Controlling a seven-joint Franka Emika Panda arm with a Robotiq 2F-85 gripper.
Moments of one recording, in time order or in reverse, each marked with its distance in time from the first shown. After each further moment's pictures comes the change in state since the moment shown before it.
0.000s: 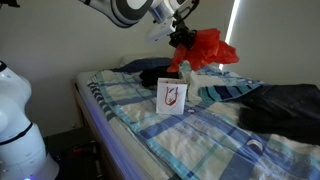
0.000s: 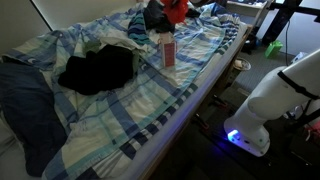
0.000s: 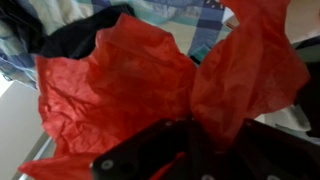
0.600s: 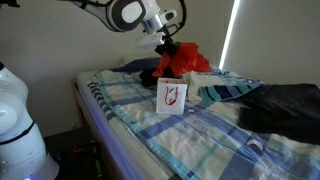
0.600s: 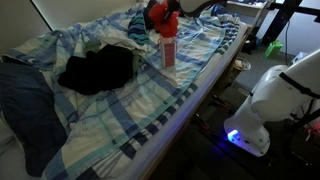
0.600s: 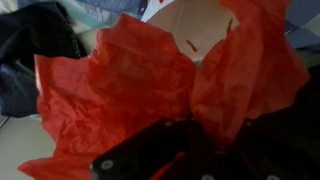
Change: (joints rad) arm 0.132 -0.014 0.001 -0.082 0.109 -0.033 -0.082
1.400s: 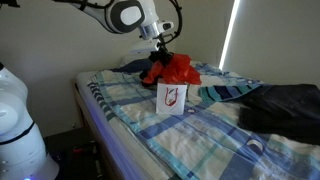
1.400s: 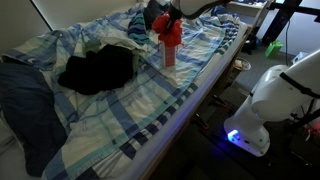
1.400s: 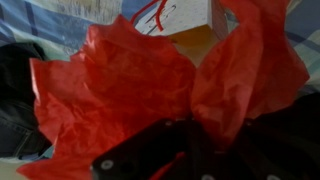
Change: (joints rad) arm 0.010 -0.005 0.007 -0.019 0.000 -0.163 0.000
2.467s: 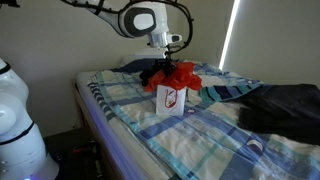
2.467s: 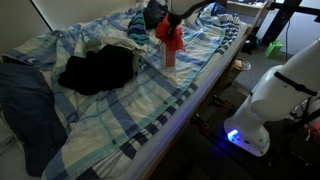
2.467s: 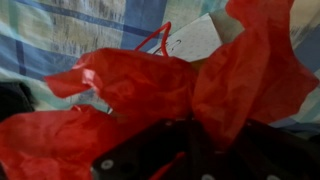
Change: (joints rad) arm -0.032 0.138 -0.004 0.104 0.006 -0.164 -0.041
